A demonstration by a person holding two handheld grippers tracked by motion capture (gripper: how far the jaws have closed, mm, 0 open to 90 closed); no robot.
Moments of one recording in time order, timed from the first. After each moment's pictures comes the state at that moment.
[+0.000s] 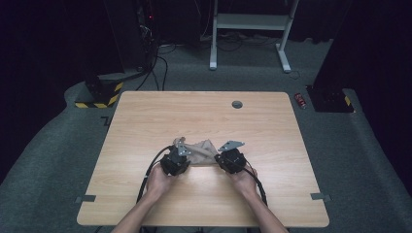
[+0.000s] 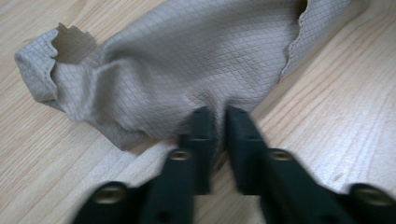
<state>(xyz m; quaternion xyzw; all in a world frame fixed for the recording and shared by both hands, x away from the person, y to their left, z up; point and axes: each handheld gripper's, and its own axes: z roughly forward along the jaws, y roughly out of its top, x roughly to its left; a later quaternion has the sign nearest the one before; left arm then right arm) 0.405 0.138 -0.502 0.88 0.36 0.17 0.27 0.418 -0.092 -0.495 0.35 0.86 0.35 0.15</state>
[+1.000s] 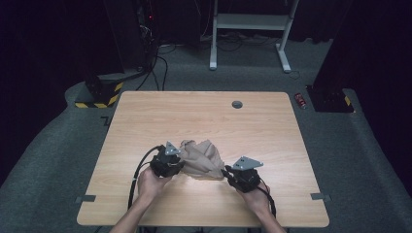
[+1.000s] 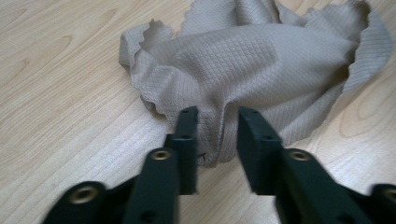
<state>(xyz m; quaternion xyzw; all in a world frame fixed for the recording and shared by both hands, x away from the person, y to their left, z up) 0.382 0.159 -0.477 0.85 0.40 0.16 0.31 0.357 -0.129 -0.483 0.33 0.84 0.40 0.16</state>
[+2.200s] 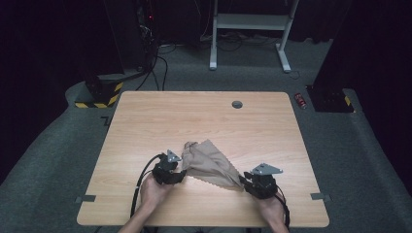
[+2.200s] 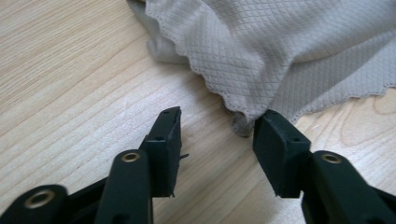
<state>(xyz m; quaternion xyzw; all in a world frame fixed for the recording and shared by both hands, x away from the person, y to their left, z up) 0.374 0.156 -0.507 0.84 0.43 0.15 0.29 0.341 -0.179 -0.497 0.42 0.81 0.37 0.16</state>
